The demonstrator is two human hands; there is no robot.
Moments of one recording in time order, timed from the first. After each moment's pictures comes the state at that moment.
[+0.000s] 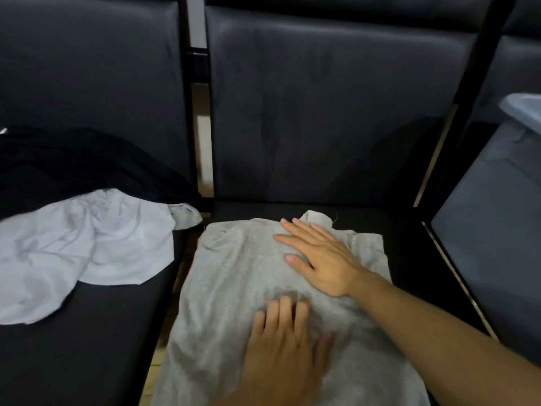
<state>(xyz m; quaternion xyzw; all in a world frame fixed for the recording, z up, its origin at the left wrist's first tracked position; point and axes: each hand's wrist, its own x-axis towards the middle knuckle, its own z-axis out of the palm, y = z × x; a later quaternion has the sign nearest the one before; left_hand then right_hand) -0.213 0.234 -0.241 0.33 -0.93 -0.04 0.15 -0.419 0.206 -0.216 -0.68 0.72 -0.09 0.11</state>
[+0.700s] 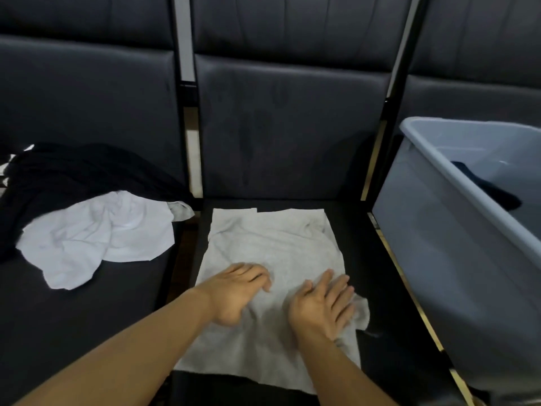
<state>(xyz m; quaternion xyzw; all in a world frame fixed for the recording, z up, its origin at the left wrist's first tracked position) -0.169 0.172 -0.174 0.03 -0.98 -0.15 -0.11 -0.281 0.325 -0.206 -0.10 0.97 -0.17 0.17</state>
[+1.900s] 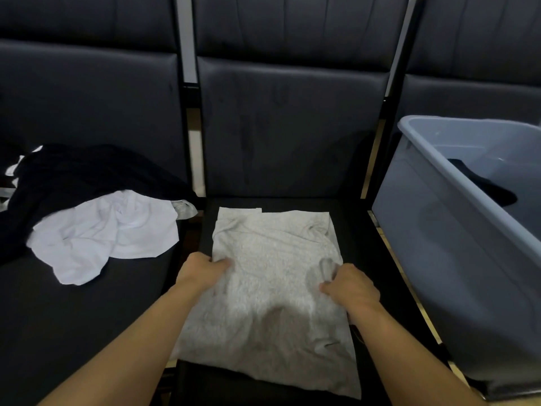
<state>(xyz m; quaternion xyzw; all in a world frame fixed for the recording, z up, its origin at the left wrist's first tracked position) -0.149 0.144 -0.175 0.56 -0.66 -0.49 0.07 -0.349 0.351 -0.143 -0.18 0.95 -0.05 0.24</state>
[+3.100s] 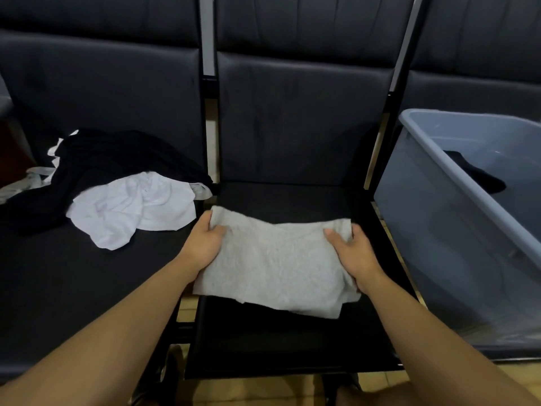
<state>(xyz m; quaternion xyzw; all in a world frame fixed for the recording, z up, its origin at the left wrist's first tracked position) -0.112 0.175 -0.120 0.44 -0.65 -0.57 0.22 -0.345 0.372 -0.131 -0.19 0.79 -0.52 0.25</state>
